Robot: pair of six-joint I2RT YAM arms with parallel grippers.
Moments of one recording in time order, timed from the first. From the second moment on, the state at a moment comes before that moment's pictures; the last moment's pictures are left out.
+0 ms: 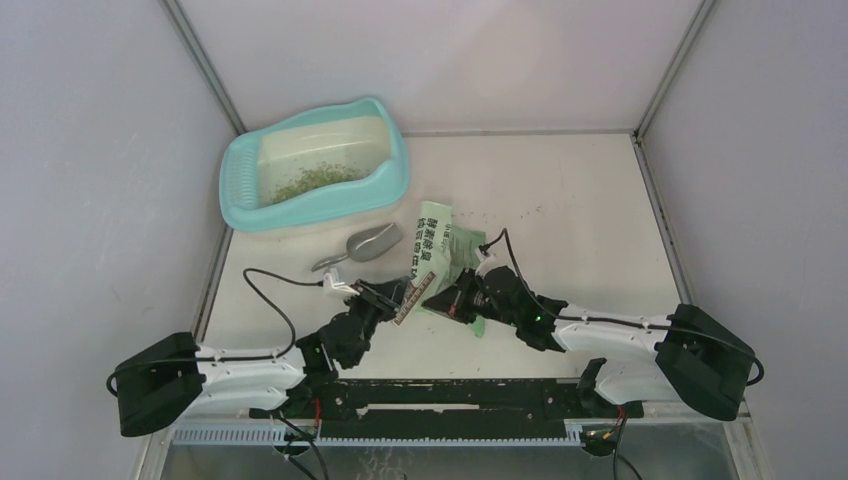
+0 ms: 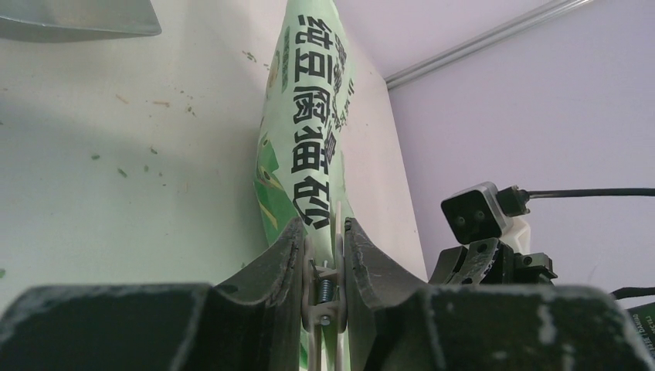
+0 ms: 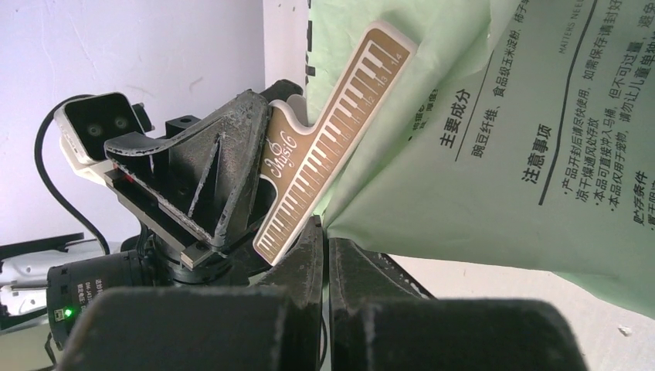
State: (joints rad) left arm -1.11 1.00 0.12 0.78 -0.76 -1.10; right arm 0.97 1.23 0.47 0.36 -0.09 1.29
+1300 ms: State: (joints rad) left arm -1.13 0.95 0.12 0.78 -0.95 -1.02; right arm 1.10 1.33 0.51 0.54 -0.18 1.32
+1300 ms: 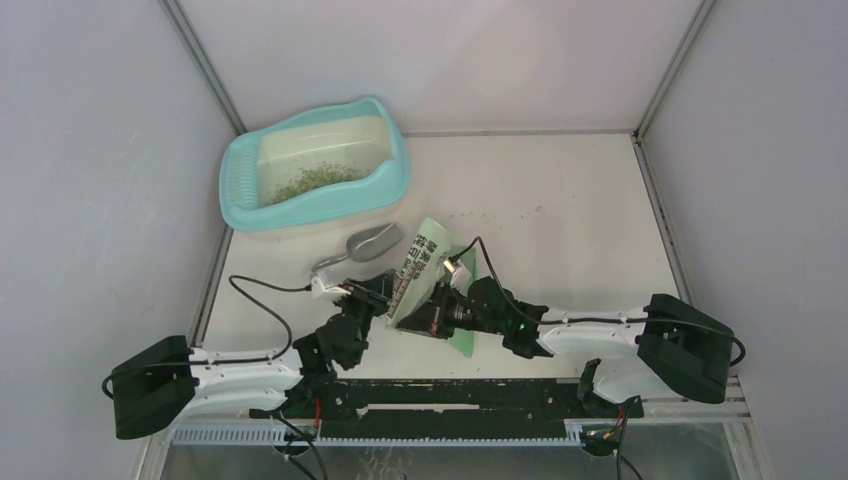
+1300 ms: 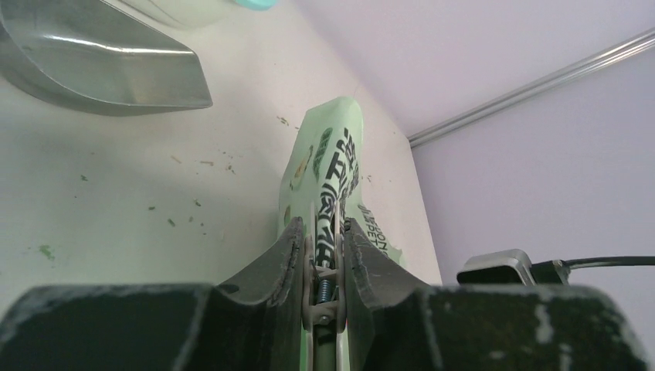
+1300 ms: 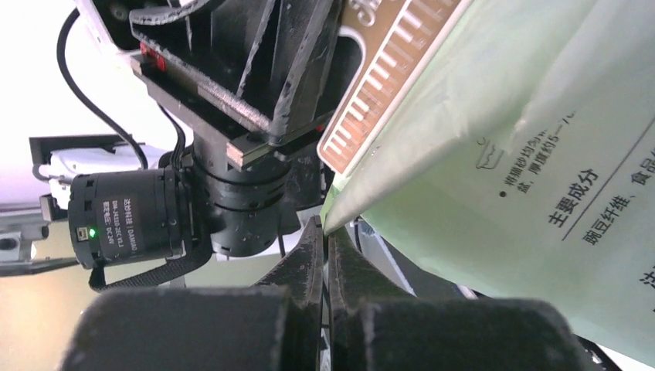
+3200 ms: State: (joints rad) left arm -1.22 1.02 0.25 0.42 -1.16 -1.29; right arm 0.92 0.94 0.53 0.27 -0.29 1.23
